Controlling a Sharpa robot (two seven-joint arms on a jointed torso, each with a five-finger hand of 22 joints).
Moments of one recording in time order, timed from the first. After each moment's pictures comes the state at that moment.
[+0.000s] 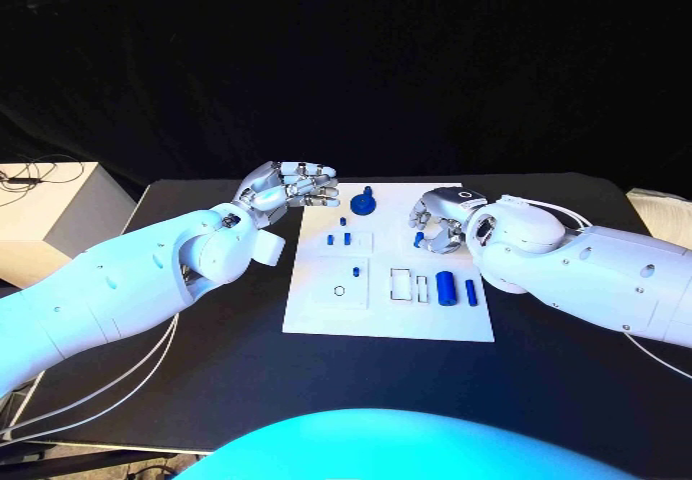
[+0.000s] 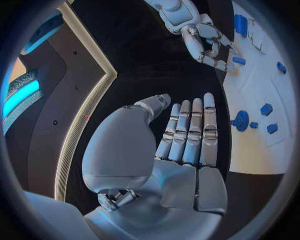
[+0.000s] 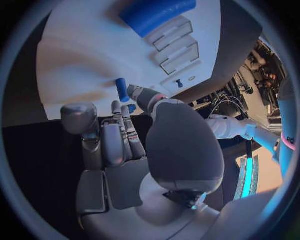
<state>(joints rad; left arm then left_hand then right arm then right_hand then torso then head) 0.76 -0.87 0.42 1.44 -0.30 -0.07 0.34 1.35 -0.18 0.52 0.06 0.25 0.94 0.19 0.14 0.40 1.12 0.15 0.07 0.07 1.03 0.11 0.14 0.31 0.18 1.05 0.21 0.15 0.18 1.24 -0.56 -0.19 1.32 -1.58 -0.23 -0.23 1.32 -0.27 0.56 0.02 0.19 0.94 0.15 0.08 0.47 1.01 0.10 0.16 0.07 1.47 0.00 1.32 1.20 0.14 1.44 0.10 0.97 0.89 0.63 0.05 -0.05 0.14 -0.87</state>
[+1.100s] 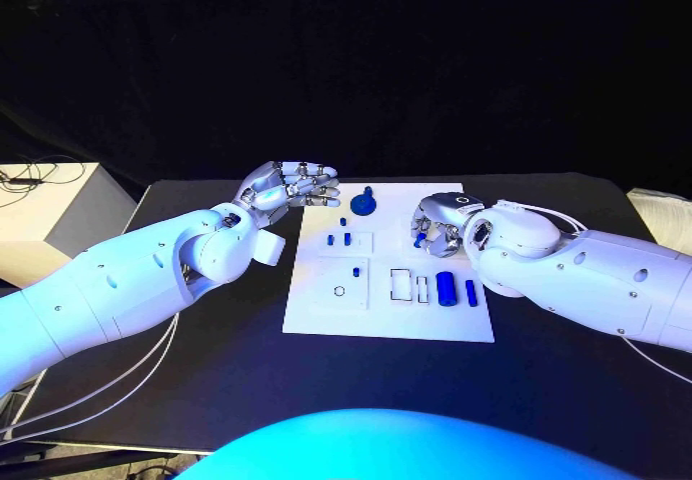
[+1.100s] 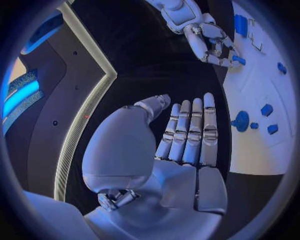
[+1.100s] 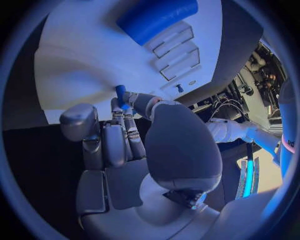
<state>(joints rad) 0.76 -0.87 0.42 1.44 -0.30 -0.07 0.34 1.34 -0.17 0.52 0.06 0.25 0.94 0.19 0.14 0.40 1.12 0.15 0.07 0.07 1.03 0.11 0.14 0.31 0.18 1.05 0.21 0.15 0.18 1.23 -0.55 -0.20 1.31 -1.59 -0.23 -0.24 1.34 -0.18 0.72 -0.01 0.15 1.07 0.12 0.16 0.50 1.12 0.10 0.21 0.07 1.46 -0.02 1.34 1.22 0.14 1.46 0.09 1.00 0.94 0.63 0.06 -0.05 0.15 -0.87</state>
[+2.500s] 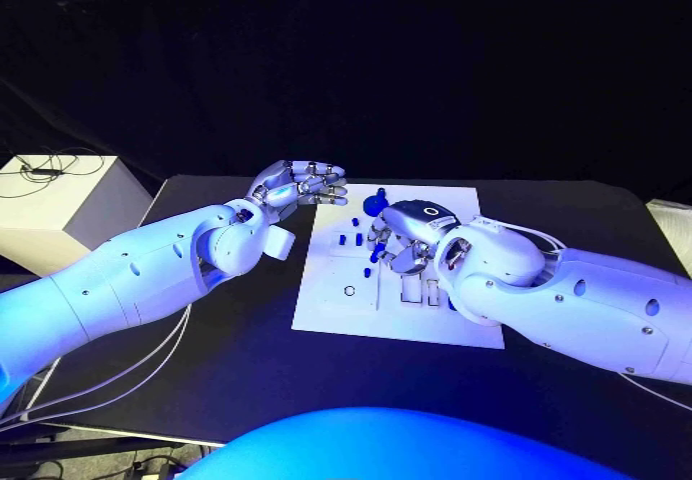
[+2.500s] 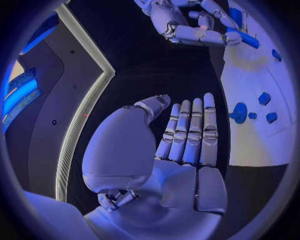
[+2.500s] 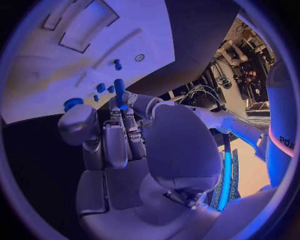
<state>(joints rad) 0.77 -0.85 0.42 1.38 -0.29 -0.06 0.34 1.34 -0.17 0.52 0.06 0.25 0.94 0.19 0.14 0.40 1.12 0.15 0.07 0.07 1.03 0.11 0.13 0.31 0.18 1.05 0.21 0.15 0.18 1.22 -0.52 -0.17 1.54 -1.59 -0.30 -0.26 1.33 -0.17 0.76 -0.04 0.05 1.07 0.12 0.18 0.52 1.13 0.12 0.22 0.07 1.46 -0.02 1.35 1.22 0.12 1.46 0.08 1.03 0.97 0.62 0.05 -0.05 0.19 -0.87</state>
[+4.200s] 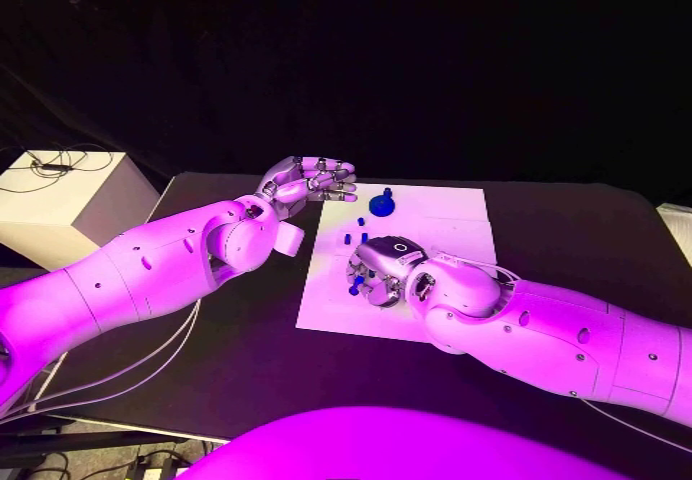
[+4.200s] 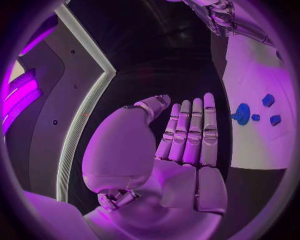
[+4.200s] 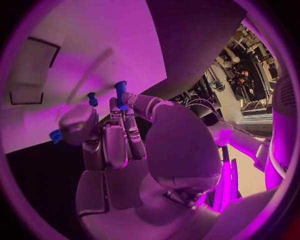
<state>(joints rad) 0.77 -0.84 0.43 1.39 -0.29 -0.08 0.35 1.34 -0.17 0.52 0.07 0.25 0.94 0.19 0.14 0.40 1.12 0.15 0.07 0.07 1.03 0.11 0.13 0.31 0.18 1.05 0.21 0.14 0.18 1.12 -0.39 -0.20 1.42 -1.63 -0.29 -0.23 1.33 -0.17 0.77 -0.05 0.07 1.07 0.12 0.18 0.52 1.13 0.12 0.22 0.07 1.46 -0.02 1.35 1.22 0.12 1.46 0.07 1.03 0.97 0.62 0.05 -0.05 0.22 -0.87</state>
